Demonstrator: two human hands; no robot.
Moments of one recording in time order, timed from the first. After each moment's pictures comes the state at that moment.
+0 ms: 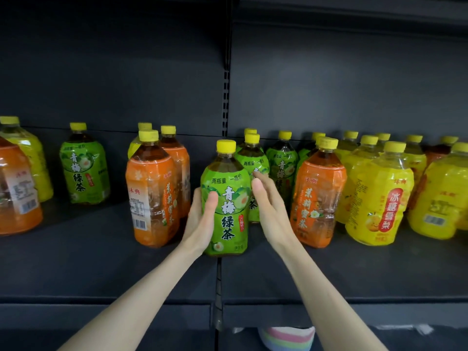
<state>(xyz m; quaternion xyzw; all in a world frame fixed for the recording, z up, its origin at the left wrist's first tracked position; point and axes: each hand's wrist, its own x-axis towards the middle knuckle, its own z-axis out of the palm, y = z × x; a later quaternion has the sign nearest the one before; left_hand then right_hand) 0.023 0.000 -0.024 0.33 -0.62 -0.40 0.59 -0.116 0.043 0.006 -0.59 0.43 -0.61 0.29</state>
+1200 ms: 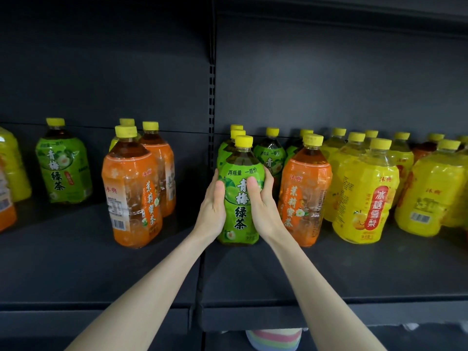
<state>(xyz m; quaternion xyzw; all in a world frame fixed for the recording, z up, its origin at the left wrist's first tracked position) -0.029 -0.035 -0.029 0.36 -0.66 -0.36 0.55 -0.142 0.015 -0.005 -0.58 0.46 -0.61 0.29</state>
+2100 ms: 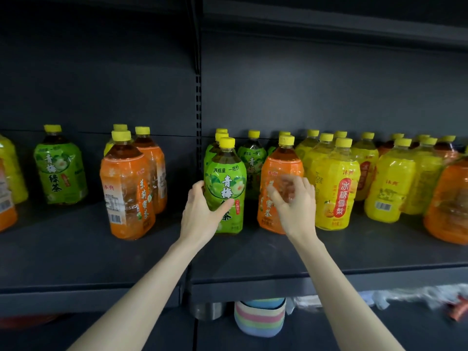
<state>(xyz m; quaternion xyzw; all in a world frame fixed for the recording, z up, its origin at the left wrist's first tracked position) -0.022 0.024 -0.017 0.46 -0.69 -0.21 0.52 -0.200 0.085 0.006 -0.53 0.61 -0.58 -0.06</state>
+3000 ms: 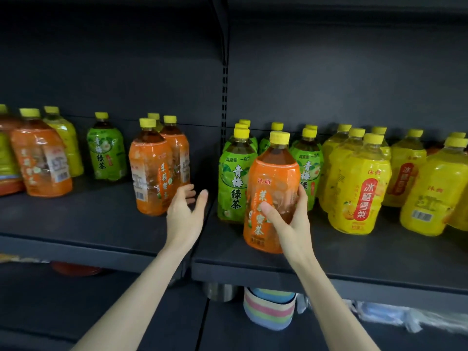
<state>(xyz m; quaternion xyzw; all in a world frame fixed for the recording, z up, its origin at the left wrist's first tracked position) 0.004 0.065 -0.032 0.53 -0.57 -0.16 0.61 -0.189 0.115 -0.026 -0.55 0.47 -0.63 0.29</state>
